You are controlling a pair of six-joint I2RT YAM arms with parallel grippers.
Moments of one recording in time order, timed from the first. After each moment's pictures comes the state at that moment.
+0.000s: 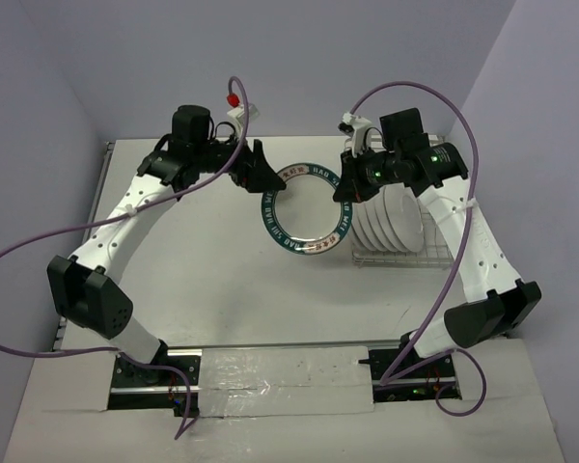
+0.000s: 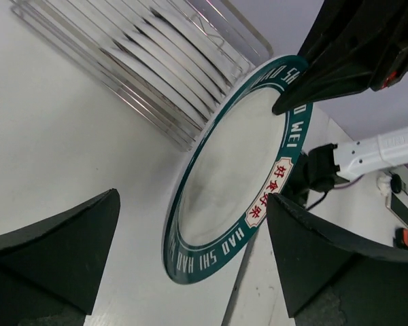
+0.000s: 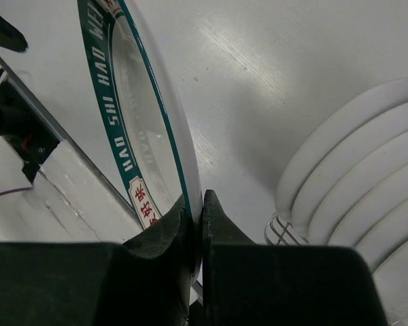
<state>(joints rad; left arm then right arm) -0.44 1.59 1.58 -0.45 0.84 -0.20 0.32 1.45 1.72 -1.10 -0.52 -0.10</state>
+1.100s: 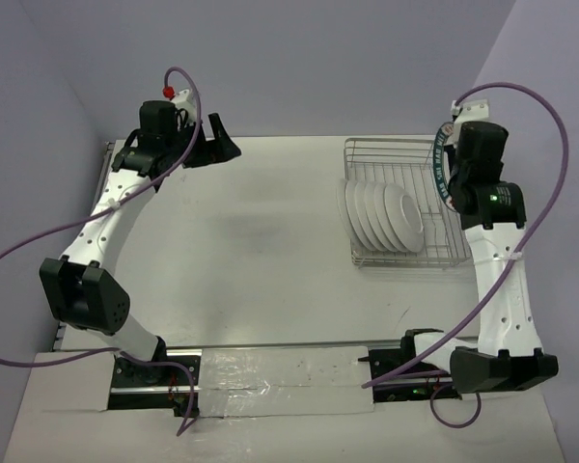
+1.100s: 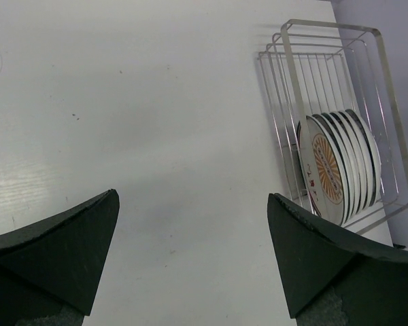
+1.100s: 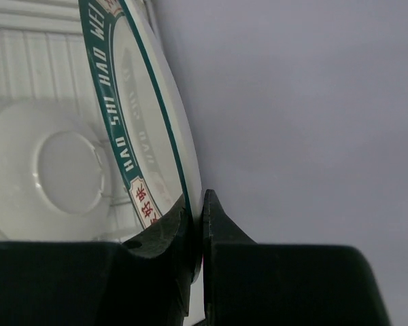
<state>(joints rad) -0.25 1.59 1.59 -0.50 0.32 -0.39 -0.02 1.17 1.58 -0.87 0.44 -0.28</state>
